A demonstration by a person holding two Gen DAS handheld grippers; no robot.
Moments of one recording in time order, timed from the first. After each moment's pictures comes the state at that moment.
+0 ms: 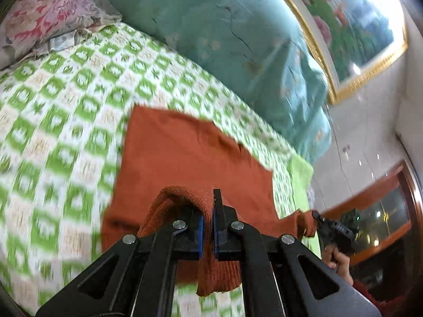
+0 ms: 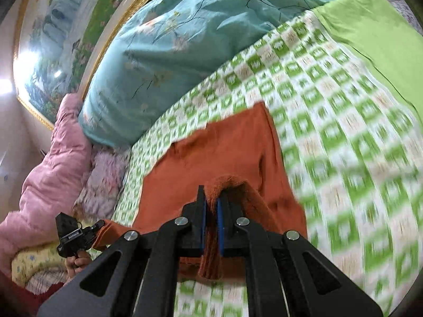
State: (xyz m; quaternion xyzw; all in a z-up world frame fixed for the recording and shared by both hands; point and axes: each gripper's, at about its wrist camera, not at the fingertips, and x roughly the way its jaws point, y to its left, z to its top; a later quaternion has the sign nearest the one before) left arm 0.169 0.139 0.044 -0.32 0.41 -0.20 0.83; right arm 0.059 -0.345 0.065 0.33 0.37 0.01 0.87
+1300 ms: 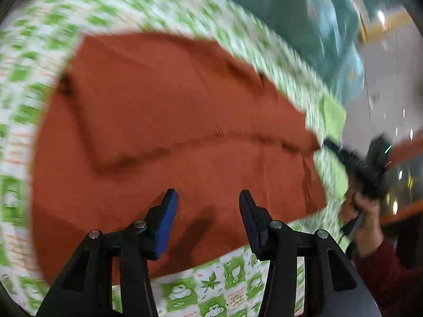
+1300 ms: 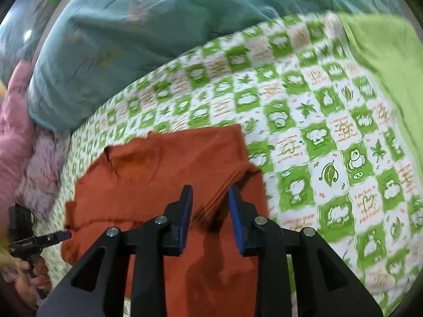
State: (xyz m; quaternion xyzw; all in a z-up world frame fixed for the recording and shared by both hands) left arm 0.214 0.024 -0.031 -0.19 0.57 -0.22 0.77; right arm 0.161 -0.343 0.026 0.19 0.45 -0.03 0.87
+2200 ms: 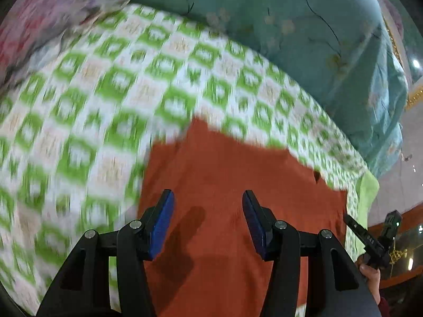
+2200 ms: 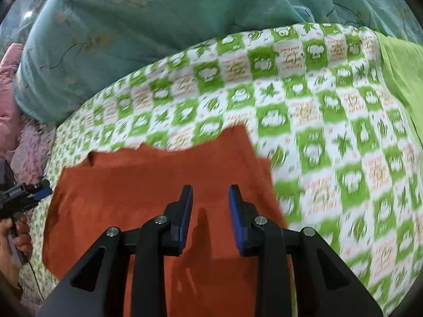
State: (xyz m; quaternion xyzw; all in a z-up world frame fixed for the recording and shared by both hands) left arm 0.298 0.109 -0.006 -0.24 0.50 -0.07 0.83; right arm 0.220 -0.352 0.003 0.17 0.48 -0.06 0.86
